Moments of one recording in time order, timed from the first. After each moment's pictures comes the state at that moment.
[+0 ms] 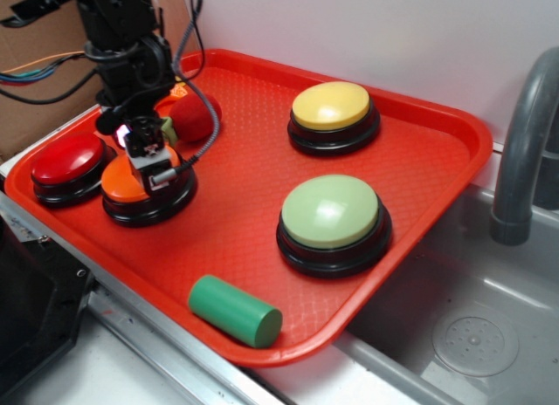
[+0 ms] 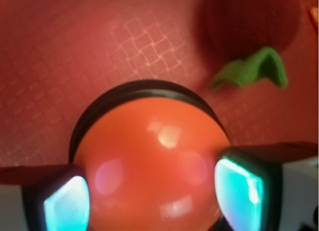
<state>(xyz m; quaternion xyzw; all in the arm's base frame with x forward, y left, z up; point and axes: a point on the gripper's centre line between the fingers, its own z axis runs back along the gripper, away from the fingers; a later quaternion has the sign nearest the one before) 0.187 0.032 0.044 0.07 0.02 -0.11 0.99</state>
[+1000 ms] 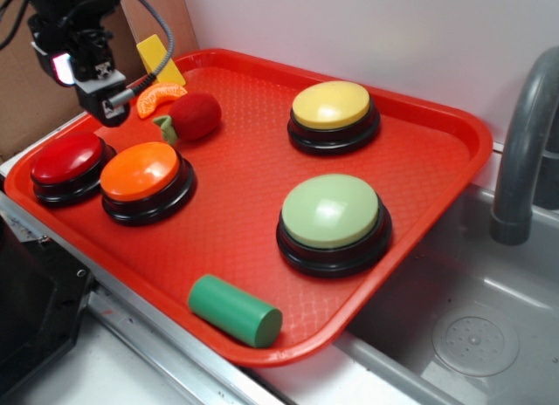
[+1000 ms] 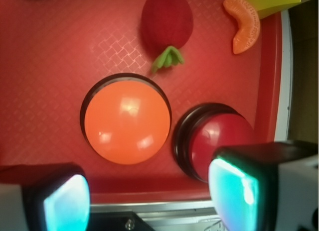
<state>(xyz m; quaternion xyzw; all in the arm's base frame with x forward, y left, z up) 0.161 0.040 0.122 0.07 0.02 -0.01 1.00</state>
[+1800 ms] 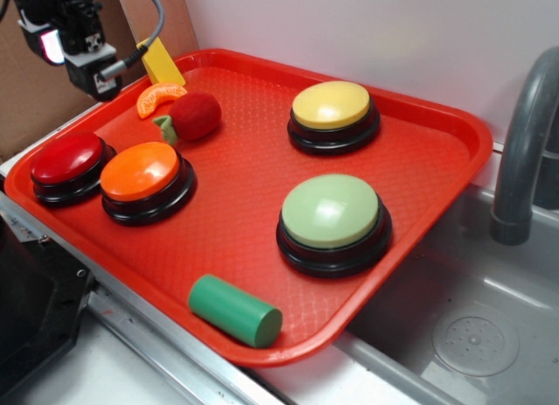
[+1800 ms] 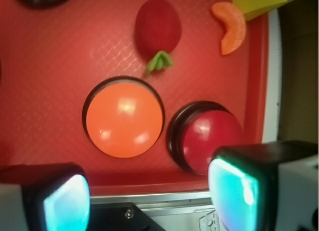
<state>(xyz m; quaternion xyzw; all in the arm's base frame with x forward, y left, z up) 0.164 0.044 0.140 0.07 0.01 0.01 1.00</state>
